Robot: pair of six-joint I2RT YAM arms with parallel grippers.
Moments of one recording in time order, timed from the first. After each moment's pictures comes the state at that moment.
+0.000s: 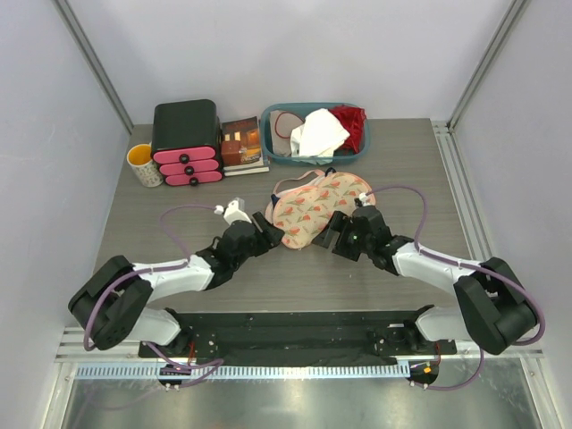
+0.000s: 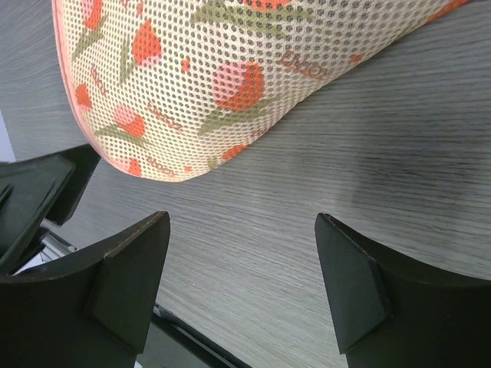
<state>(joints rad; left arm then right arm) -0.77 1.36 0.49 0.37 -0.27 -1.00 0.53 1.31 0.53 0.07 -0.16 0.89</state>
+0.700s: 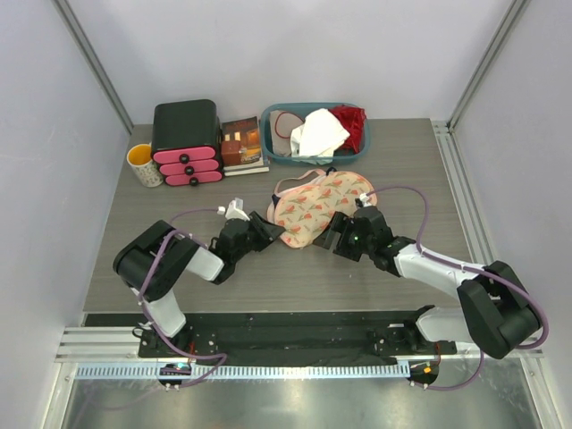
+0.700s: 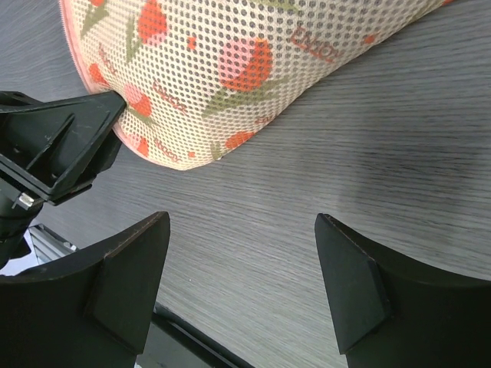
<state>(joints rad) -0.61 1.74 0.43 0.93 -0.01 -1.08 0.53 1.28 0.52 0.06 -0.16 0.87</state>
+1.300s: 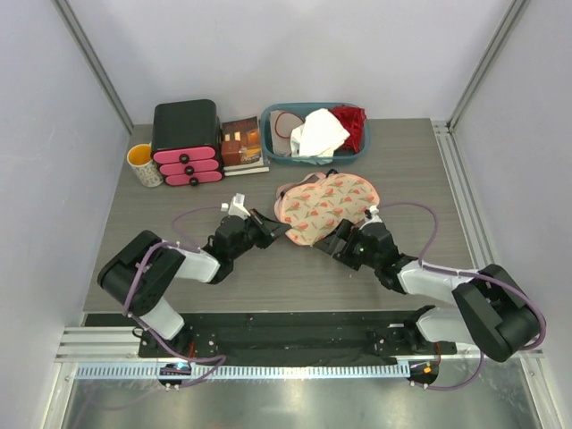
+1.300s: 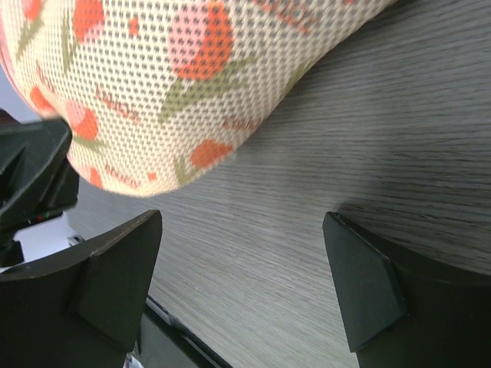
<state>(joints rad) -0.62 1.63 0.44 0.91 0.11 -1.21 0.53 1.27 0.34 0.34 -0.16 0.97</state>
